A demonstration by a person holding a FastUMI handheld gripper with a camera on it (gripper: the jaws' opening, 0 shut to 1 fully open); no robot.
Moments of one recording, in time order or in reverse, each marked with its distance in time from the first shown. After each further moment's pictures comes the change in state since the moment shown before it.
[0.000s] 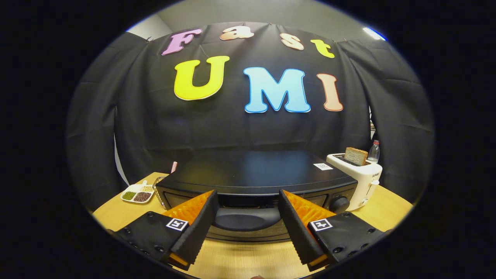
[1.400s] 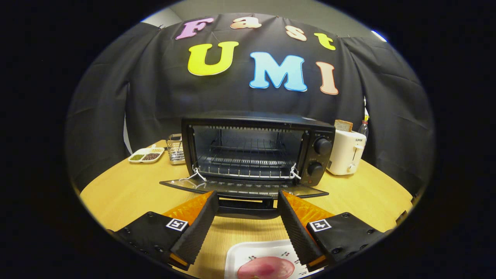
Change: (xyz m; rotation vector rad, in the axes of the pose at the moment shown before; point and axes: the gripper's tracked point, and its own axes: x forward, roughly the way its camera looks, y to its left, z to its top) arm -0.100 0.002 -0.121 -0.060 0.178 0.000
